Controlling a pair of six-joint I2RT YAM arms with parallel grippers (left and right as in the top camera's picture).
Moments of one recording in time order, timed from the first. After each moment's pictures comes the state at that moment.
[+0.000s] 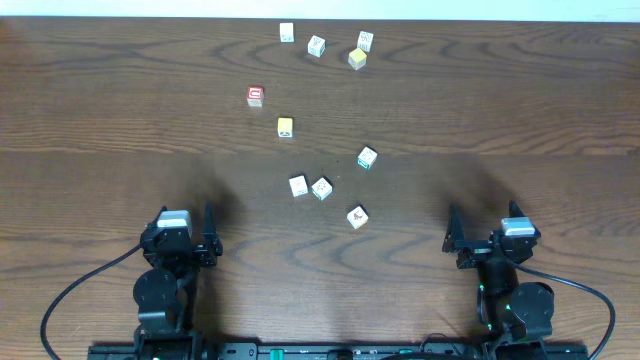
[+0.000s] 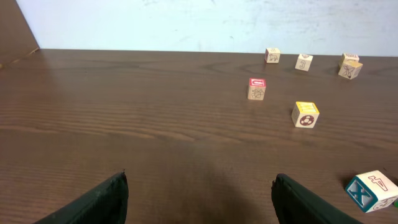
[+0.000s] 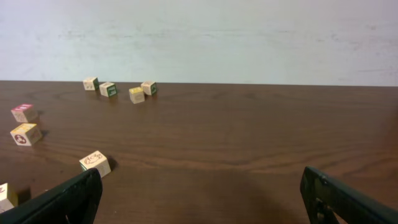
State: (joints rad) left arm 0.04 0.12 0.01 -0.11 0.00 -0.01; right arm 0.11 0.01 0.01 -0.07 0.04 0.04
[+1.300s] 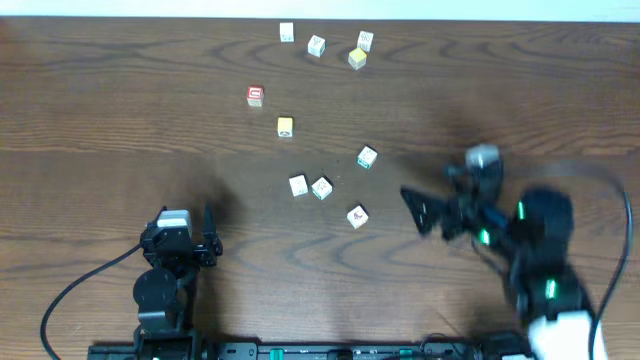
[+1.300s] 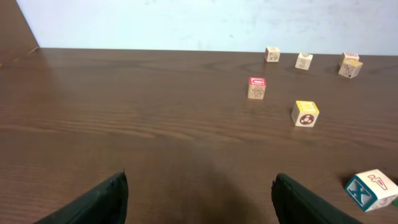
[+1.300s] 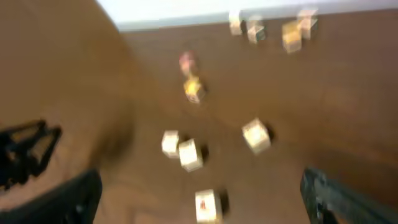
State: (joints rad) left arm 0.04 0.12 0.02 -0.11 0.00 -0.01; right arm 0.12 0.90 0.71 -0.35 -0.57 0.19
